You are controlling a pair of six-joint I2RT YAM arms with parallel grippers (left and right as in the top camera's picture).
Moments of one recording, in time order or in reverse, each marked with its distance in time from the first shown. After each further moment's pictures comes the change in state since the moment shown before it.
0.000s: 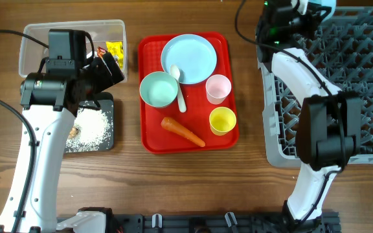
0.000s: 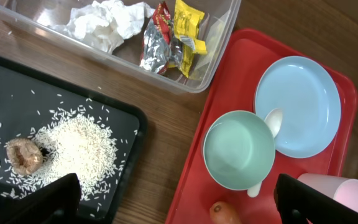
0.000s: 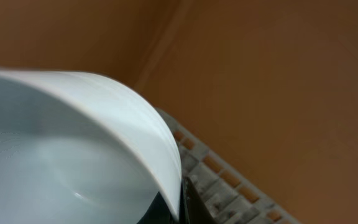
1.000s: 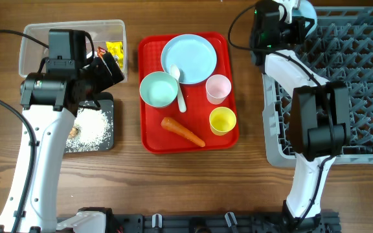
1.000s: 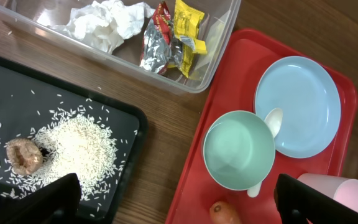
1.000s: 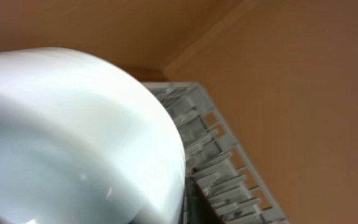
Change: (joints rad) left arm 0.000 0.000 0.000 0.000 0.000 0.000; right arm 0.018 0.106 0.002 -0.212 -0.120 0.005
